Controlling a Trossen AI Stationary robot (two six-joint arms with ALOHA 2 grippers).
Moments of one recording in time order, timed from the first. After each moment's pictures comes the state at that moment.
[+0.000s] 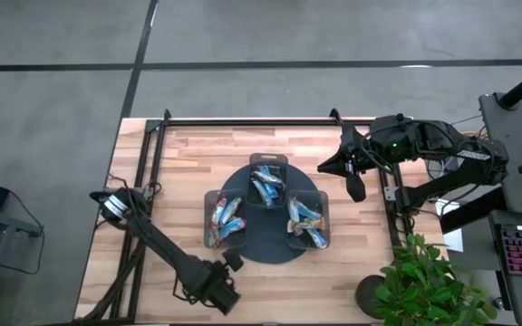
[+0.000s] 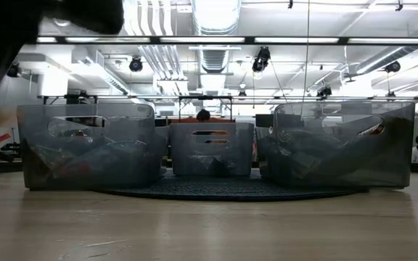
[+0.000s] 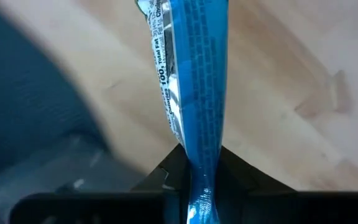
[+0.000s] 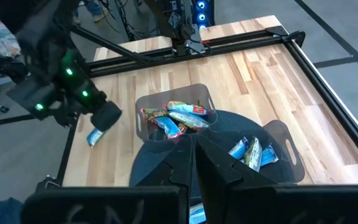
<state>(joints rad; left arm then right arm) -0.68 1.96 1.56 -1.11 -0.14 0.20 0.04 1.18 1.56 -0.91 0.00 0.23</state>
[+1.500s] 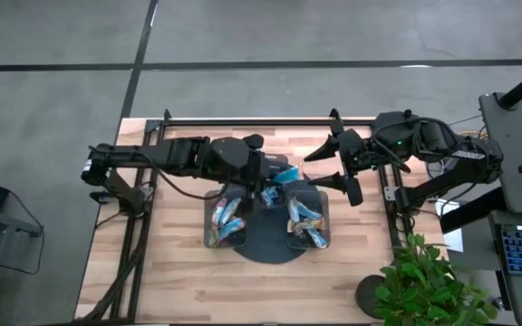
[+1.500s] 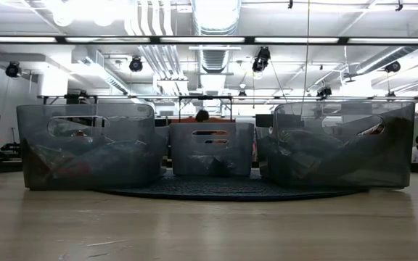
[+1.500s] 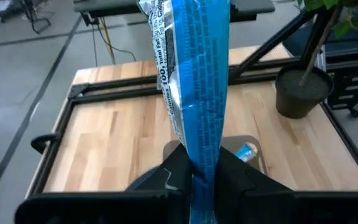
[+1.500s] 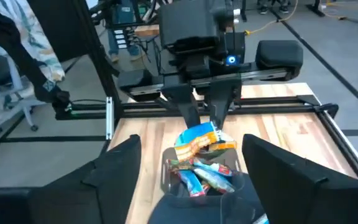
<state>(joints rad) -0.09 1.60 1.85 -0.71 -0.11 0.08 0.08 1.25 1.63 -0.70 -0.07 0.14</state>
